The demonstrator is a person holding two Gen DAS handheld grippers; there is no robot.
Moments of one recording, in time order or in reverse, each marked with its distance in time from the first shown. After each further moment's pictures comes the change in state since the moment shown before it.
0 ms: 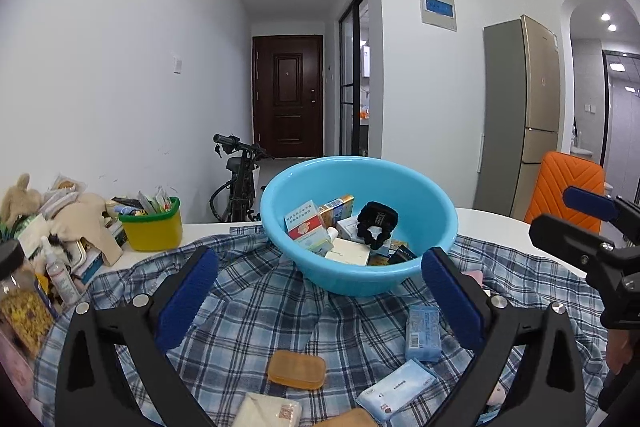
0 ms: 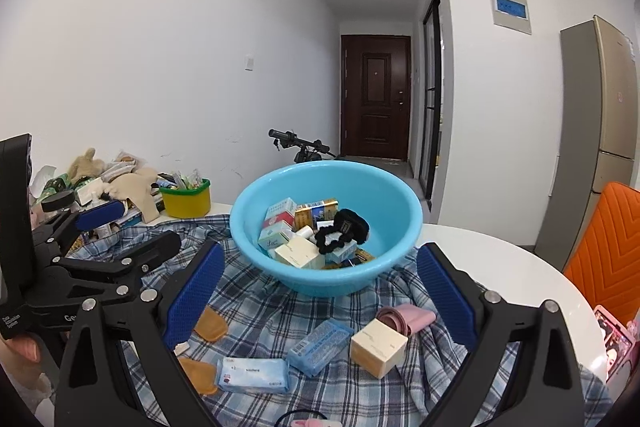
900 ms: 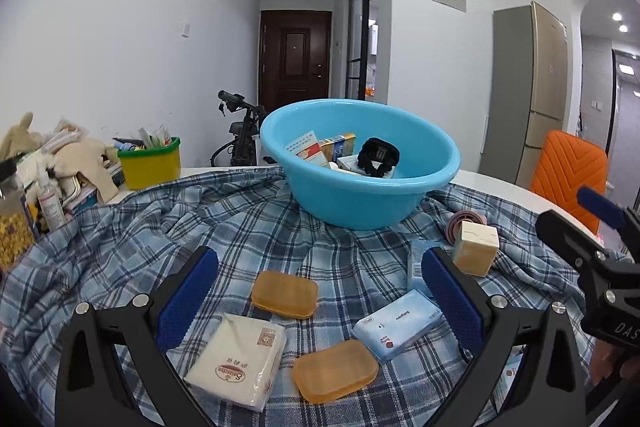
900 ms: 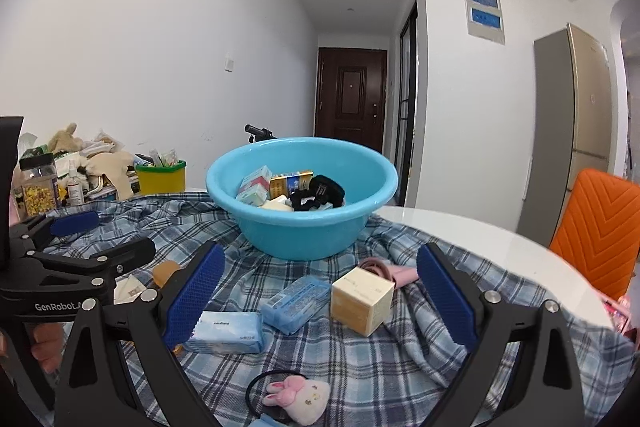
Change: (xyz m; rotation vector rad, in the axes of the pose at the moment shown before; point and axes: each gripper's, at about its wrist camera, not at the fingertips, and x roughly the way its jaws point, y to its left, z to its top) left arm 0.003 -0.005 -0.078 -0.053 0.074 0.012; right arm -0.006 0.003 -0.081 -0.008 -0.058 -0.098
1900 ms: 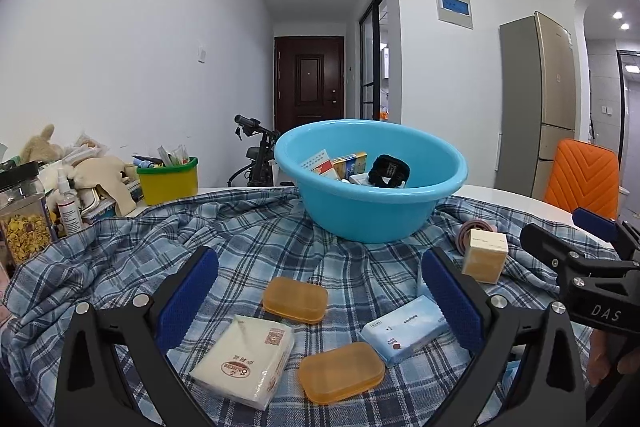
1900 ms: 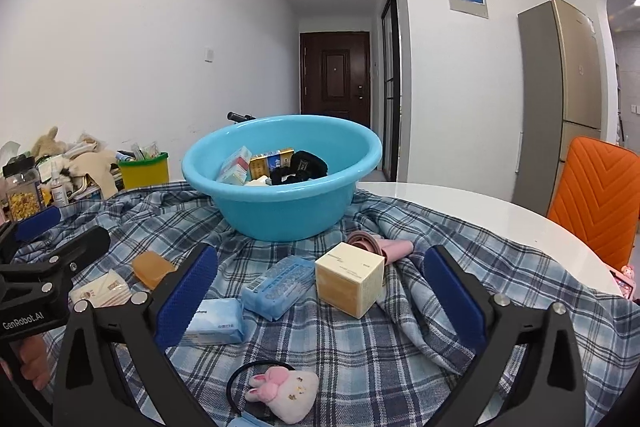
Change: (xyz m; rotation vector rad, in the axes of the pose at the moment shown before) left arm -0.014 -0.007 -0.015 0.021 -0.109 0.074; right arm 0.020 -0.014 -0.017 0.056 0.057 -0.039
